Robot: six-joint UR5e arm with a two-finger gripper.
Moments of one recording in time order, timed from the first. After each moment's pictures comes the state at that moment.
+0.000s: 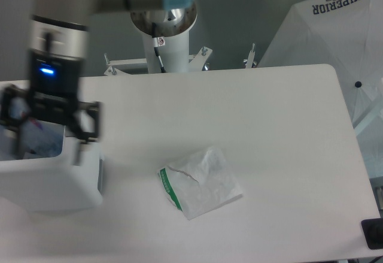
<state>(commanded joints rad) 2.30 -1.77 -1.58 -0.65 1.28 0.04</state>
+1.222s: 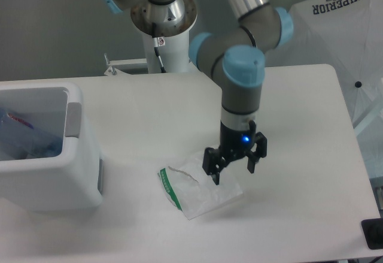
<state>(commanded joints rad) 2.56 -2.06 -1.70 -0.68 1.39 0.12</state>
